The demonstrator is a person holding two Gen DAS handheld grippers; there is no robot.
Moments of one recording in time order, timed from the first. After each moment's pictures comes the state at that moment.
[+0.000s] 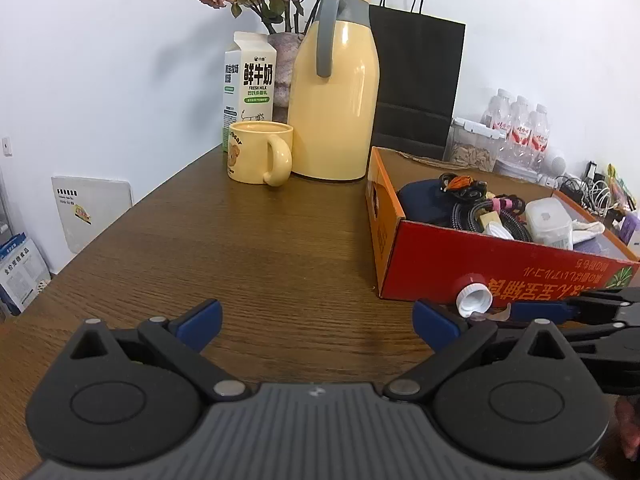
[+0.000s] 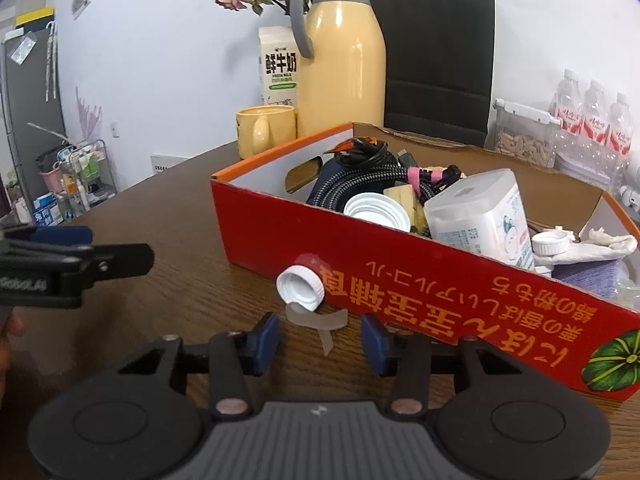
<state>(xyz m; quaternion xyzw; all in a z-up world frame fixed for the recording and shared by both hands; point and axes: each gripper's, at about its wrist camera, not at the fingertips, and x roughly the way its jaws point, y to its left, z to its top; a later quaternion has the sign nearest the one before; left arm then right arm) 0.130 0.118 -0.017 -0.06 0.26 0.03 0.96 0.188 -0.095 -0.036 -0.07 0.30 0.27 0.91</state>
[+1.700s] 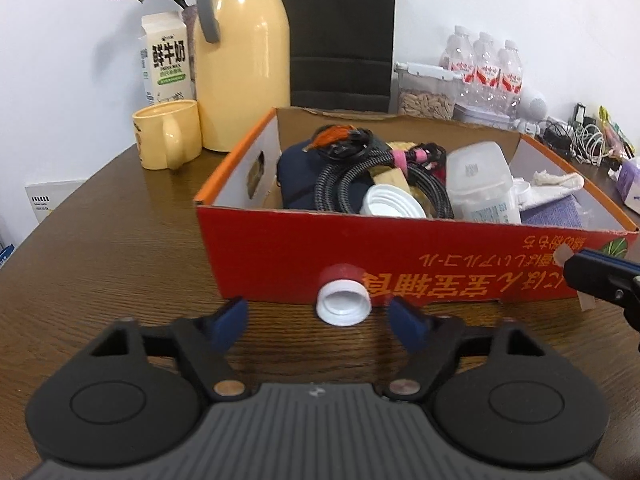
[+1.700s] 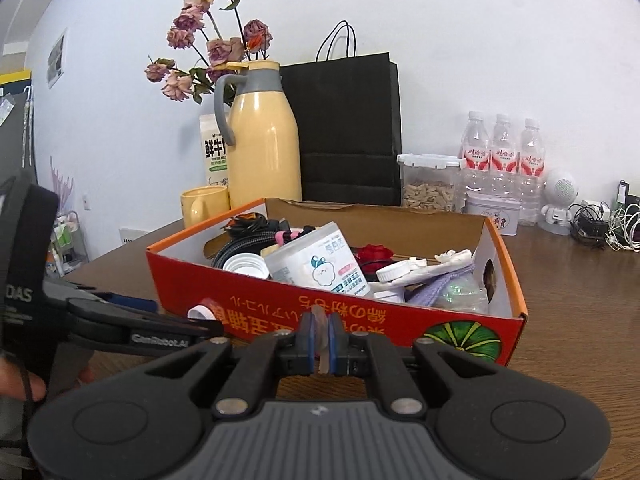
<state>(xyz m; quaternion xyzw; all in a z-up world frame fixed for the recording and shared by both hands) 0.190 0.002 -0.030 -0.01 0.32 0.03 0.95 0.159 -0.202 -0.011 -0.02 0.20 0.22 0.95</state>
